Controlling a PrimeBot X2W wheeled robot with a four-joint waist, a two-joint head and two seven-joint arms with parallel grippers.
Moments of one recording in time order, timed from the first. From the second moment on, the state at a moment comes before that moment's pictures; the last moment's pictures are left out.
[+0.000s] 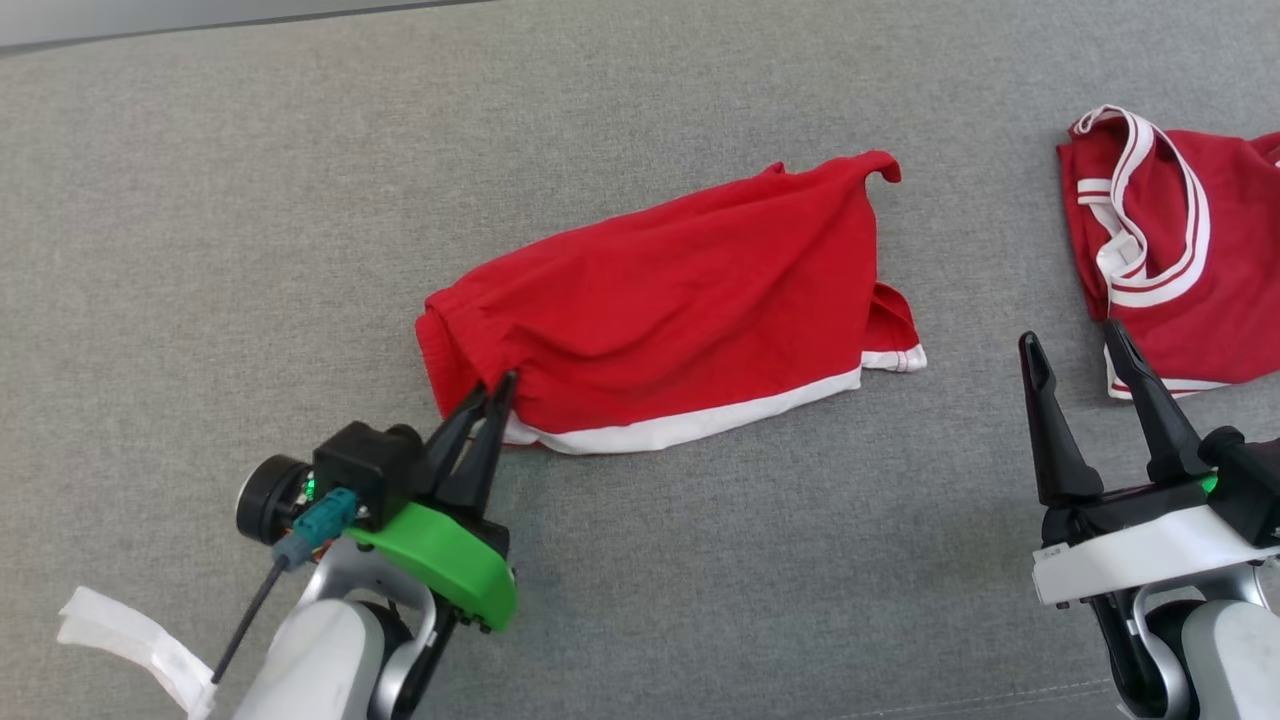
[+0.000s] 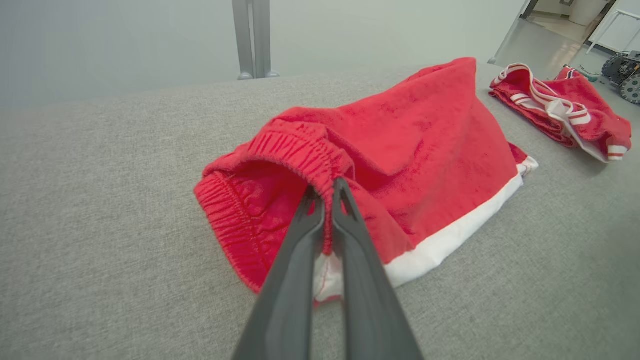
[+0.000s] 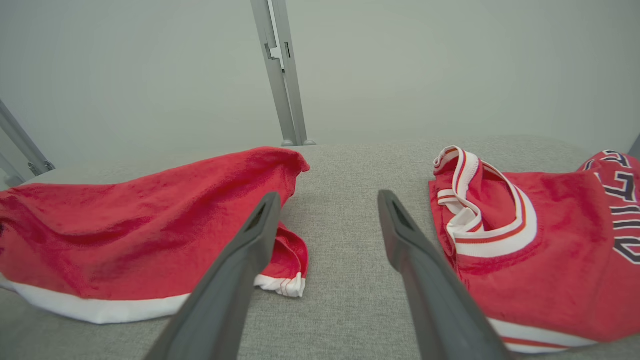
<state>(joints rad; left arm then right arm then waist) -0.24 0.19 -0.37 0.10 -0.34 -0.12 -0.02 -0.04 -0.20 0.02 -0.10 0.28 0.13 -0.15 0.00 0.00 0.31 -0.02</state>
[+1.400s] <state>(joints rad) -0.34 0.21 -0.24 0.19 -0.48 -0.05 0.04 -0.07 -0.16 -0.01 -0.11 0.28 0.13 -0.14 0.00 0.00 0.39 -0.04</state>
